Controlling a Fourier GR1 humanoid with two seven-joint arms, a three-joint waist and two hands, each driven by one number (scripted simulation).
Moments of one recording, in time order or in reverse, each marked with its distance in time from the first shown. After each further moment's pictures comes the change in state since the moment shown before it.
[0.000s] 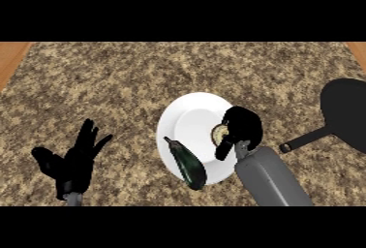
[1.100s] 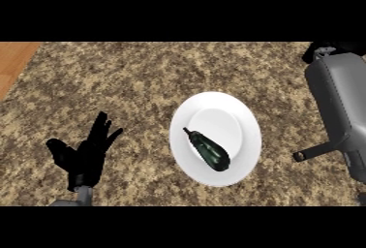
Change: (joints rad) left arm -0.051 -0.019 -0.053 -0.006 -0.018 -0.013 0.030; right arm -0.549 -0.301 -0.448 0.489 0.570 -0.276 0.304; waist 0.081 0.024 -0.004
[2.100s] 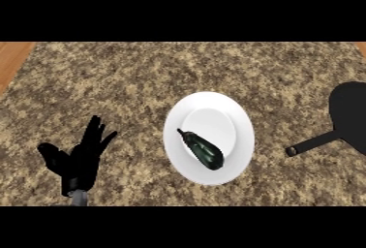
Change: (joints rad) left arm 0.034 0.004 0.026 -0.020 0.006 0.007 0.005; right arm 0.093 -0.189 -0.310 0.234 0.149 -0.308 -0.118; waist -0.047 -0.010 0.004
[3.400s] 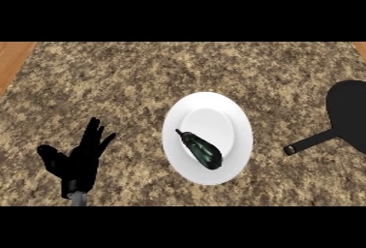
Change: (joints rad) left arm 0.011 -0.008 0.013 0.008 -0.003 -0.005 -0.009; right arm 0.183 -0.121 -0.433 0.178 -0.451 -0.477 -0.560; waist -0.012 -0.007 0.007
